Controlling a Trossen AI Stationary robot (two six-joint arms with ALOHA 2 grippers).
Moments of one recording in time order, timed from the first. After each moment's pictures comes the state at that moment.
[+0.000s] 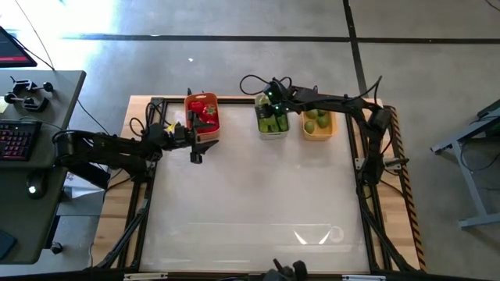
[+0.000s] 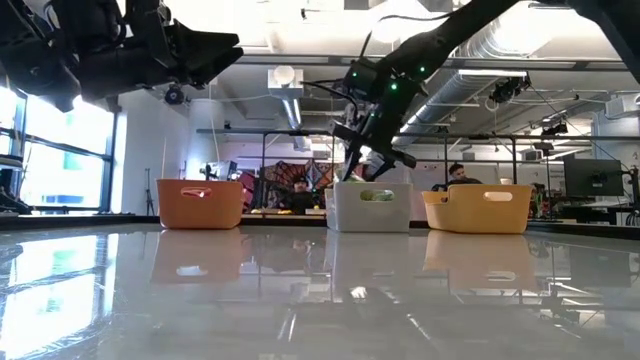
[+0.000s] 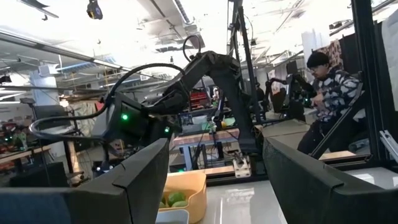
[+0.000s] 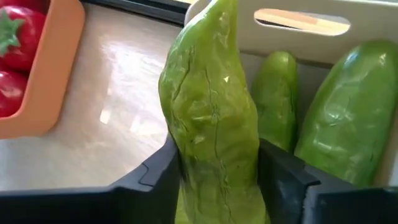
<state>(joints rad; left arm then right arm) 0.37 1.16 0.19 1.30 0.27 0.11 -0.54 1.92 1.45 -0.51 0.06 0.65</state>
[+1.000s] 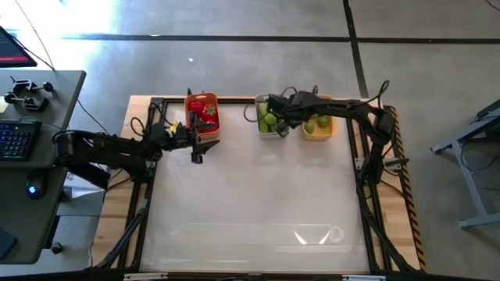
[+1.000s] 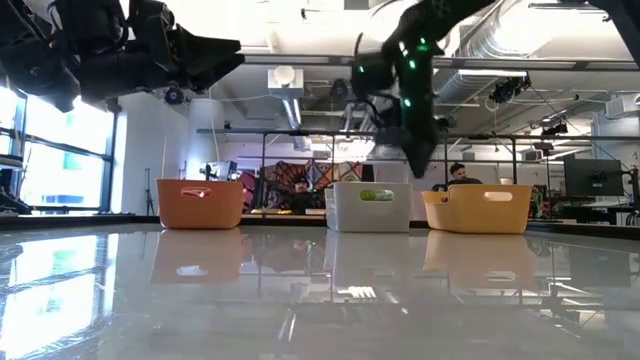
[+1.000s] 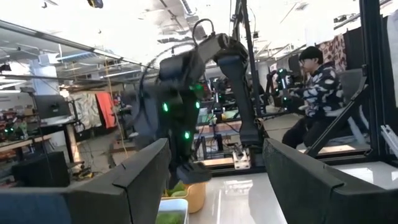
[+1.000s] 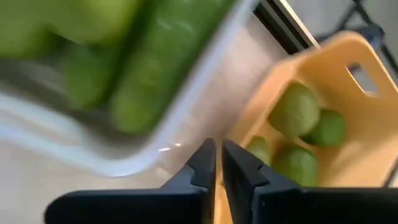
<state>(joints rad) 0.37 1.16 0.19 1.26 0.26 0.10 -0.44 1.86 1.51 -1.11 0.39 0.39</state>
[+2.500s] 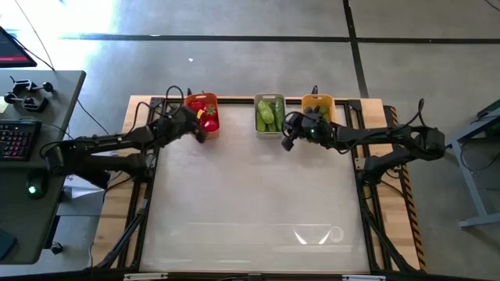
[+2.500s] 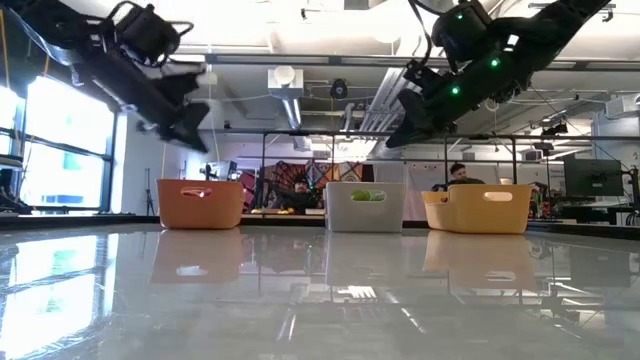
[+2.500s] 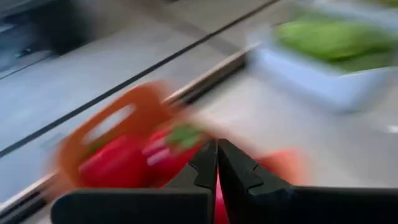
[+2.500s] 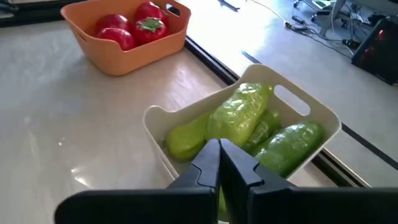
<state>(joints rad) 0.50 0.98 0.43 0.05 -0.36 -0.05 -0.32 1.33 0.65 0.21 0.31 0.03</state>
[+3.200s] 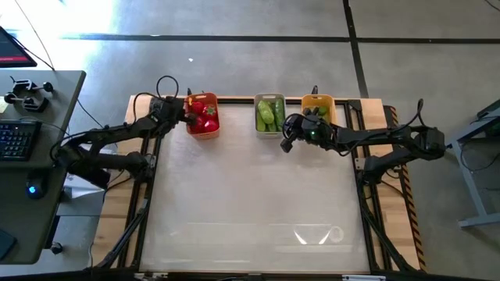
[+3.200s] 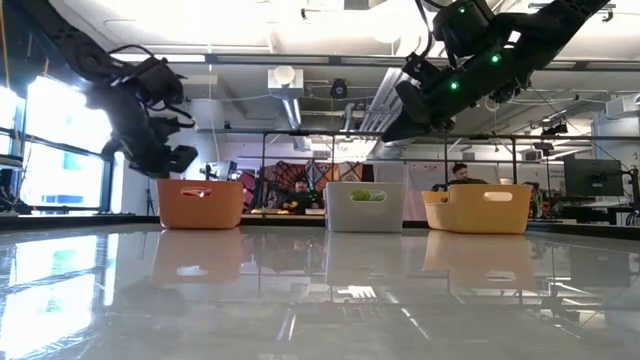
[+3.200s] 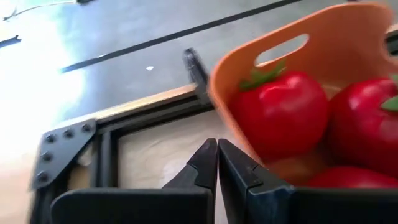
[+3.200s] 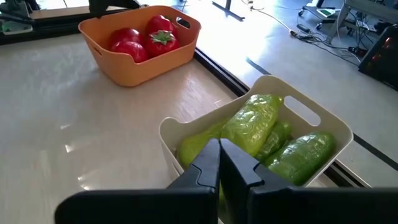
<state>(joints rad) 0.85 1.16 0.43 0.00 -0.50 -0.17 -0.28 1.33 0.65 0.25 0.31 0.04</state>
